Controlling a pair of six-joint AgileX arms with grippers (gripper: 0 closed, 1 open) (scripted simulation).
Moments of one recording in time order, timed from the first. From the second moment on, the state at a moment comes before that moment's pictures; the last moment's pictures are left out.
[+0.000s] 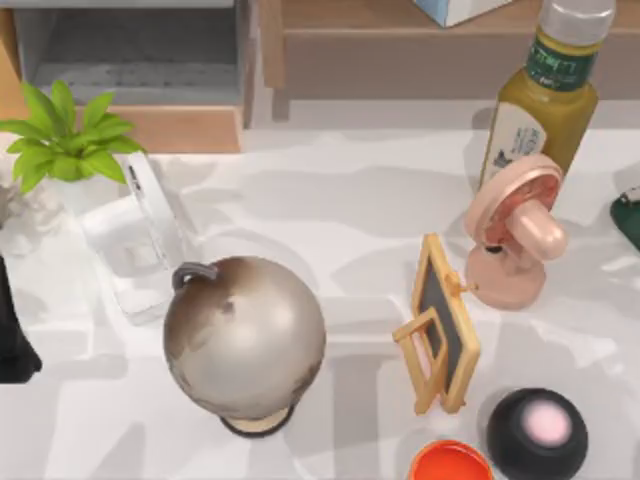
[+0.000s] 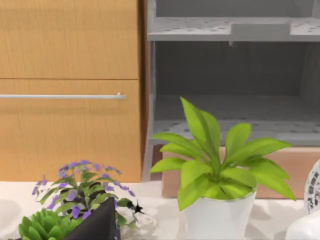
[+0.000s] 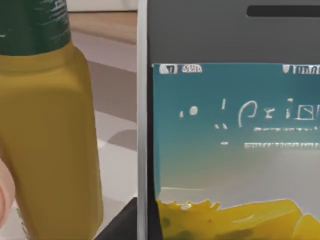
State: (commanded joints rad) left arm 0.00 0.00 0.00 0.00 0.00 0.00; right arm -0.55 1.34 0.58 0.39 -0.92 -0.32
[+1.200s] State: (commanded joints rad) left arm 0.00 0.00 0.00 0.00 0.00 0.00; right arm -0.40 1.51 0.64 0.55 -0.78 -0.24
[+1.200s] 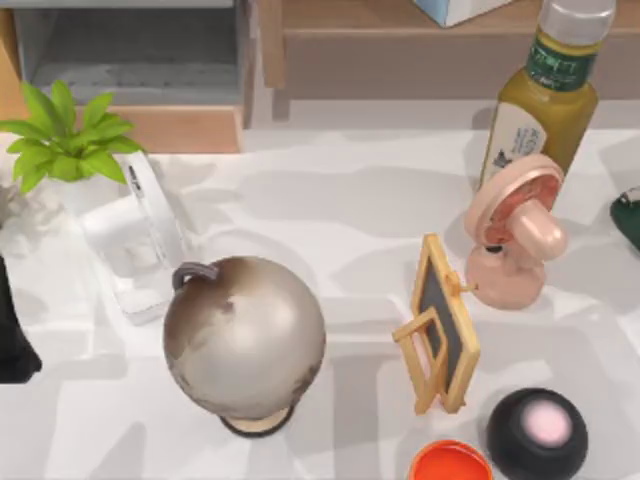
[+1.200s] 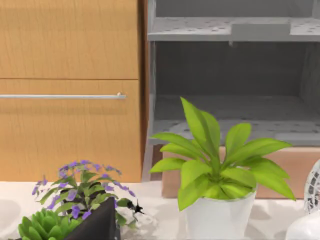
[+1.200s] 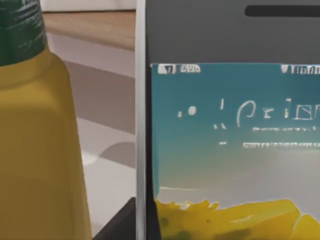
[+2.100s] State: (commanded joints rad) left arm 0.00 0.00 0.00 0.00 0.00 0.00; right arm -0.40 1.51 0.64 0.55 -0.78 -0.24
